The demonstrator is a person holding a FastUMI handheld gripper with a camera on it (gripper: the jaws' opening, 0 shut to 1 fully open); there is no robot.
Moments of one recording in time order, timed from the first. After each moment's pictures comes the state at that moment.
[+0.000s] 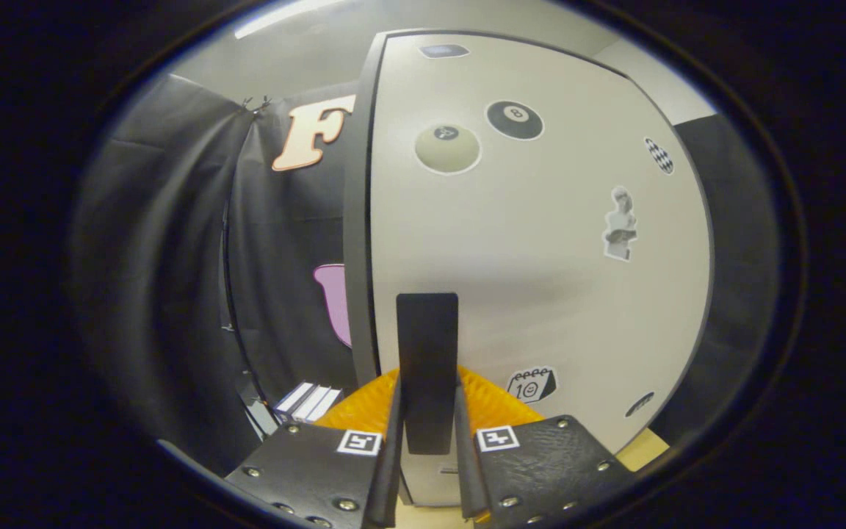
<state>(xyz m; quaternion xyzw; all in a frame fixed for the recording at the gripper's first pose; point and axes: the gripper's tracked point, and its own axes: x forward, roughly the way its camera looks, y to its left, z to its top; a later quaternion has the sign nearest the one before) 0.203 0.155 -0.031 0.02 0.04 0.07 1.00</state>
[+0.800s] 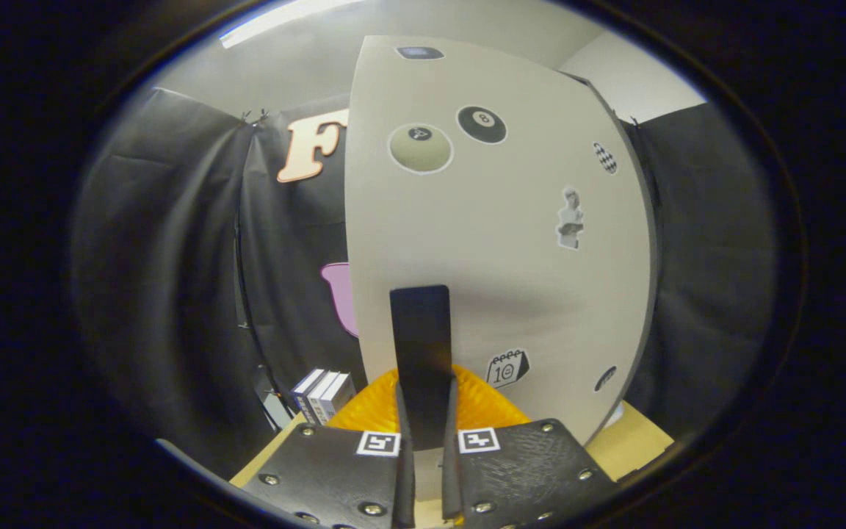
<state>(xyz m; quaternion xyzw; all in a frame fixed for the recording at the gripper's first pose) 0.109 0.112 -0.024 0.03 0.05 0.07 1.00</state>
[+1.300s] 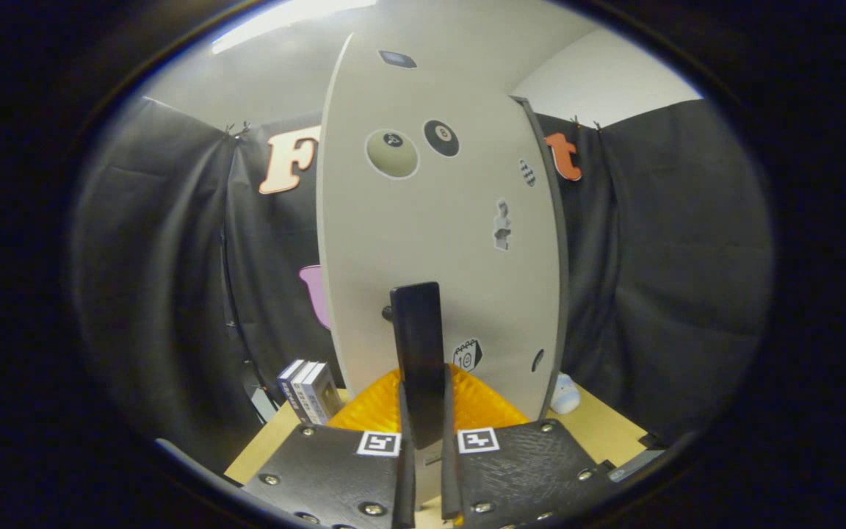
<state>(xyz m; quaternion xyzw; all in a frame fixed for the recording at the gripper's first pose) 0.020 0.029 -0.018 0.04 0.05 0.02 1.00</state>
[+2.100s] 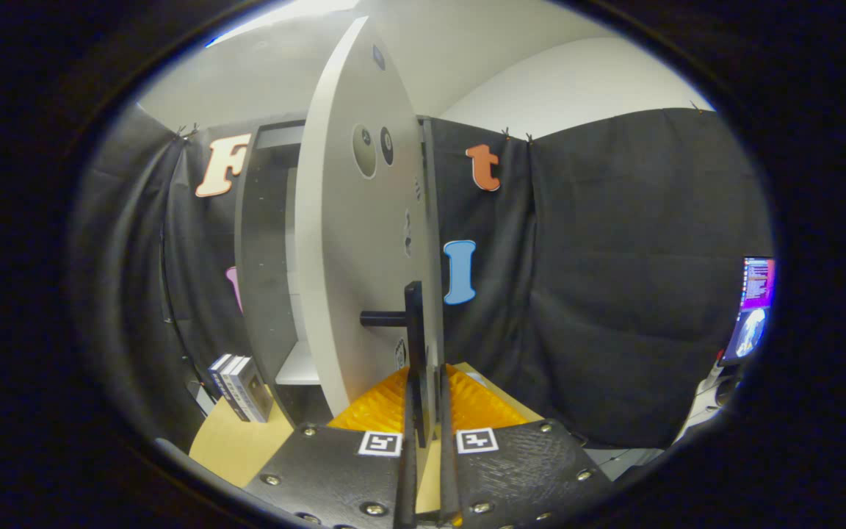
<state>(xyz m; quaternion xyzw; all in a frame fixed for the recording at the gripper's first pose) -0.046 -0.129 -0.009 0.02 0.04 -0.11 0.99</state>
